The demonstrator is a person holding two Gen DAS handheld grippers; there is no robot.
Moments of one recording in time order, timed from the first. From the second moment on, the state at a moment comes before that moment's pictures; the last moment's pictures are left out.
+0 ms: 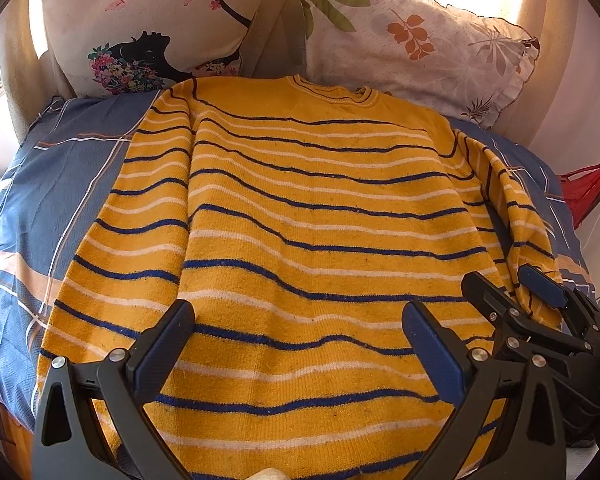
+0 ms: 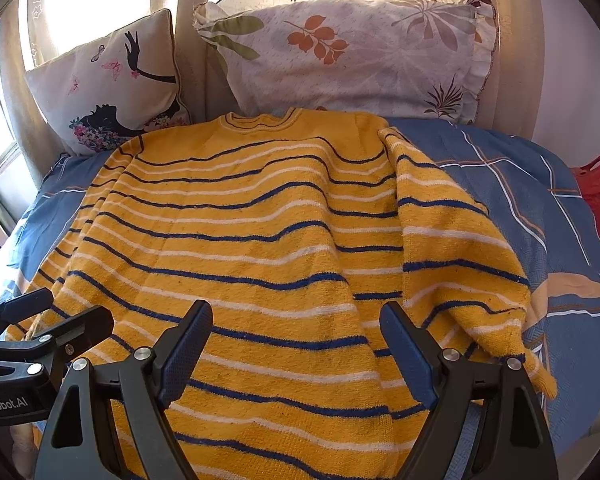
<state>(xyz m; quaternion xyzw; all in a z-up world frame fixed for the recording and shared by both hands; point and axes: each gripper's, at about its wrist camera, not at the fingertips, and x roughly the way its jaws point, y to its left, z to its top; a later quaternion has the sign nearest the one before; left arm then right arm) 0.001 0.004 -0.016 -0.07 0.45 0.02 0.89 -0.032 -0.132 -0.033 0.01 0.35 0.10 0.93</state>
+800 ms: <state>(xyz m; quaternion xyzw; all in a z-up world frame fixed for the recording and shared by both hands) 0.003 0.004 -0.025 -0.08 0.47 0.01 0.88 -0.031 -0.132 -0.037 0.01 0.36 0.09 0.93</state>
